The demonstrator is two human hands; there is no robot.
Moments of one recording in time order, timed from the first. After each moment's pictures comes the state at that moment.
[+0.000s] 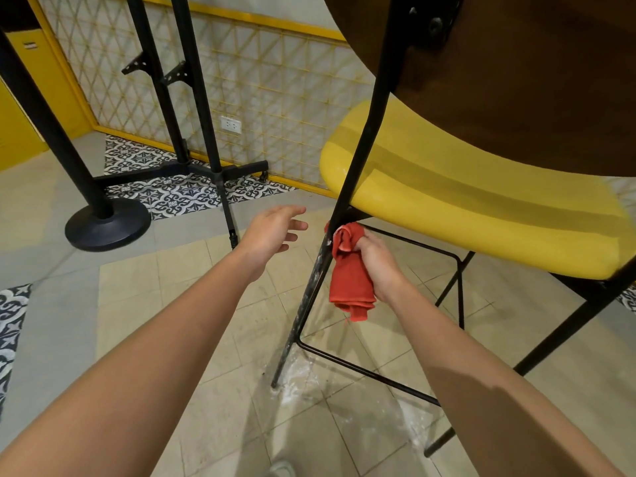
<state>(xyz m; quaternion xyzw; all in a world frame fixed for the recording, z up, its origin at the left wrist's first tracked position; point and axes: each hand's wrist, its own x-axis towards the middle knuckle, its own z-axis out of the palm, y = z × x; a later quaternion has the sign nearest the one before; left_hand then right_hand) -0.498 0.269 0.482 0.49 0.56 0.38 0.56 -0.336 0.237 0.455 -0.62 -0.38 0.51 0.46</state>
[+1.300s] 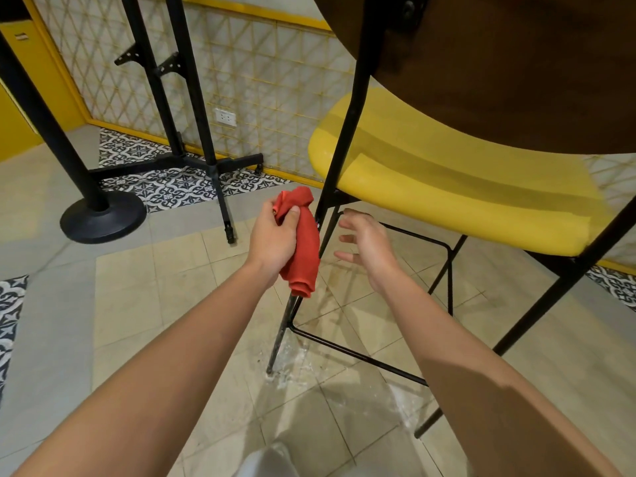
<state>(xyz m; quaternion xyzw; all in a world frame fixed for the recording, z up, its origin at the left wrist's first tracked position) -0.470 0.234 0.461 0.48 0.55 0.49 0.48 -0.337 0.214 0.467 -0.63 -0.35 0.48 0.50</state>
